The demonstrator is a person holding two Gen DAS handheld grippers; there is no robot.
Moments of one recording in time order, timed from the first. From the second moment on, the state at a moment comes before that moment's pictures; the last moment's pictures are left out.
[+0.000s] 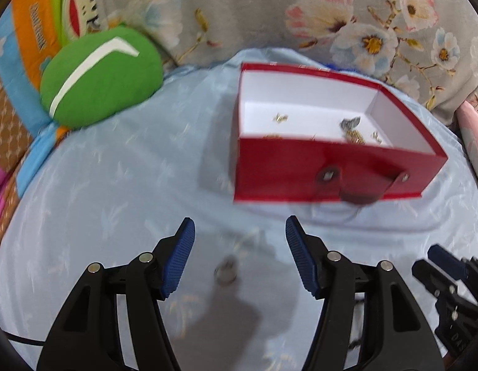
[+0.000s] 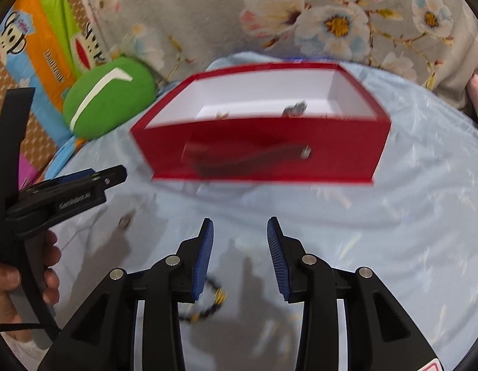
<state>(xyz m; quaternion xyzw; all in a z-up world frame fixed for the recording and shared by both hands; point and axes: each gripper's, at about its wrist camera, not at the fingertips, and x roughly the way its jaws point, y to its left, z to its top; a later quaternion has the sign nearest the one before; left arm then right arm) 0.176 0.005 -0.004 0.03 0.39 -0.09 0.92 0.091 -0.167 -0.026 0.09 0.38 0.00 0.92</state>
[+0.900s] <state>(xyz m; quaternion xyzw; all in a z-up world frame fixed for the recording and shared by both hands) 0.175 0.030 -0.062 0.04 0.43 -0.08 0.90 0.073 -0.146 -0.073 0.07 0.42 -0.04 0.91</state>
